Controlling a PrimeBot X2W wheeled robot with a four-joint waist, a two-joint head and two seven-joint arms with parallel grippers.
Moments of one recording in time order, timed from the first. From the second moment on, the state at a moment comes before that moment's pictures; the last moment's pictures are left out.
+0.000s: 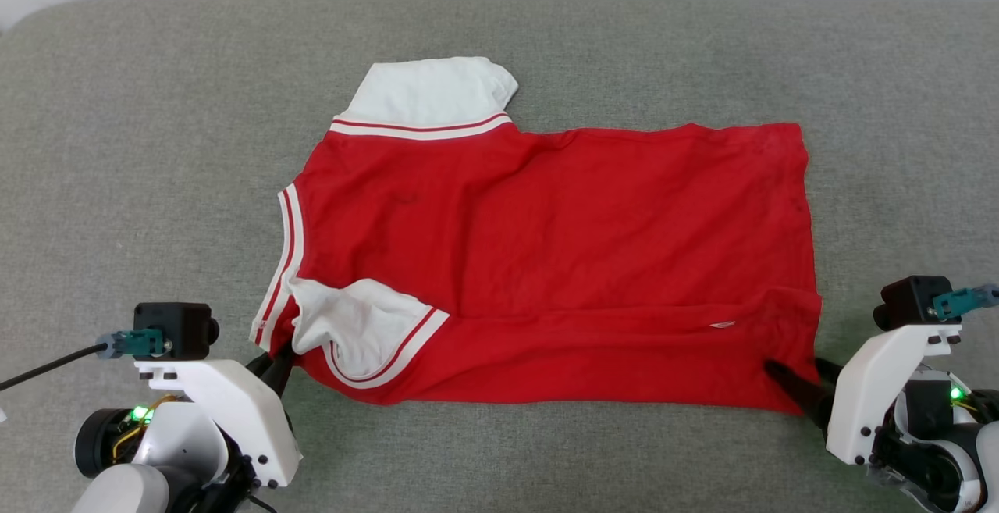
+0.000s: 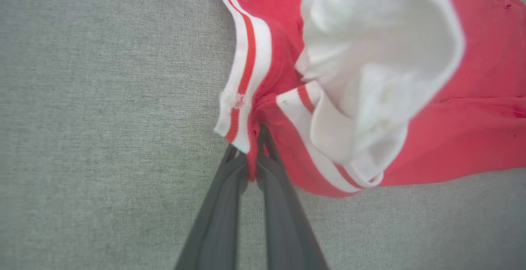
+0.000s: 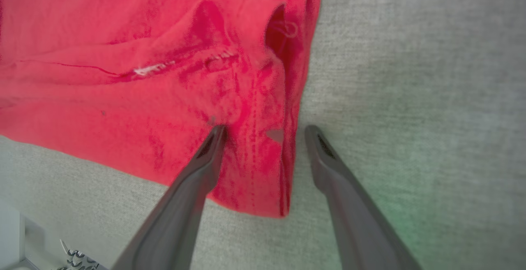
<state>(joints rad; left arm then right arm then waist) -0.10 0.51 -0.26 -0.12 -0.72 0.15 0.46 -0.15 -0.24 0.01 0.12 0.53 0.13 0.76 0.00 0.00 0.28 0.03</state>
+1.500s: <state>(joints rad) -0.10 0.44 -0.21 -0.06 -0.66 0.20 0.18 0.01 -0.19 -0.03 -0.09 0.36 0.13 0.15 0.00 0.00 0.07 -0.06</state>
